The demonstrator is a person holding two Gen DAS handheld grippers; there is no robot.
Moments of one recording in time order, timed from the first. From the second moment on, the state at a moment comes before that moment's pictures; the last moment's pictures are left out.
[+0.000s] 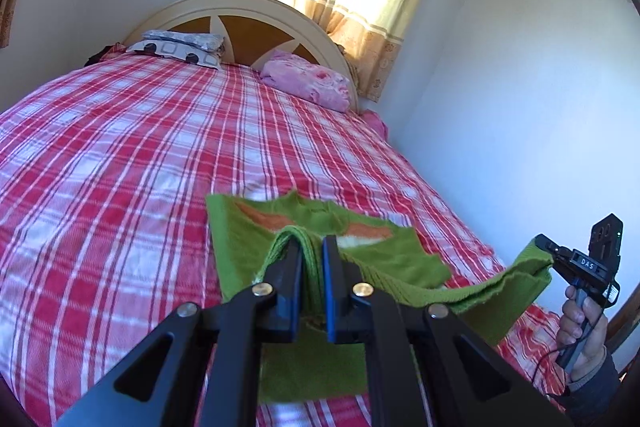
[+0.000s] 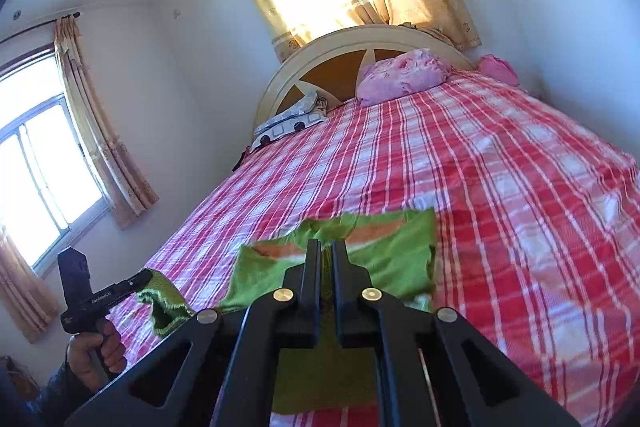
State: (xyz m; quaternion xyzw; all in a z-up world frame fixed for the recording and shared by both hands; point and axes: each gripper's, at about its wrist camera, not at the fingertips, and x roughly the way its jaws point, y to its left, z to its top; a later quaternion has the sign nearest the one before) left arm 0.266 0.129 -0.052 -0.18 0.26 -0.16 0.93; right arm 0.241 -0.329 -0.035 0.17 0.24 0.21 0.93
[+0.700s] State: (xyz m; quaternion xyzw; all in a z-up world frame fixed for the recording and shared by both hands) left arm 0.404 0.129 -0.094 -0.16 0.33 -0.11 0.92; right arm 0.414 -0.321 -0.080 0.15 0.33 0.16 0.92
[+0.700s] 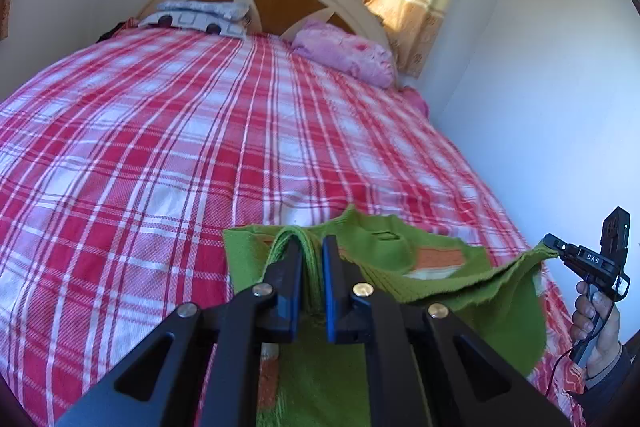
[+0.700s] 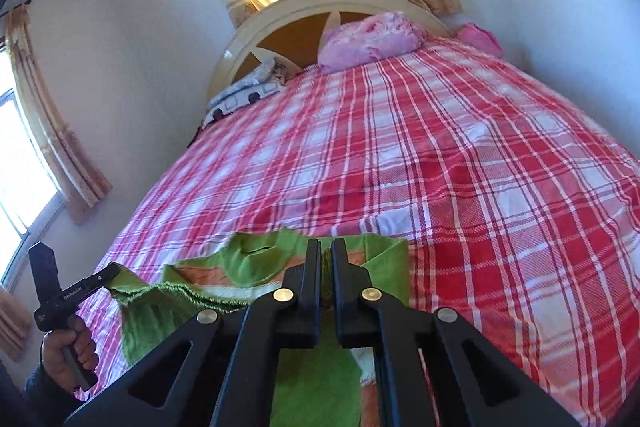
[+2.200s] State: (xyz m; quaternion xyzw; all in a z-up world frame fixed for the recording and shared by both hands) left arm 0.454 0.087 -0.156 0.06 0.39 -0.11 0.91; right arm 0.493 -0.273 -0.175 -0.06 0.45 0.15 0.88
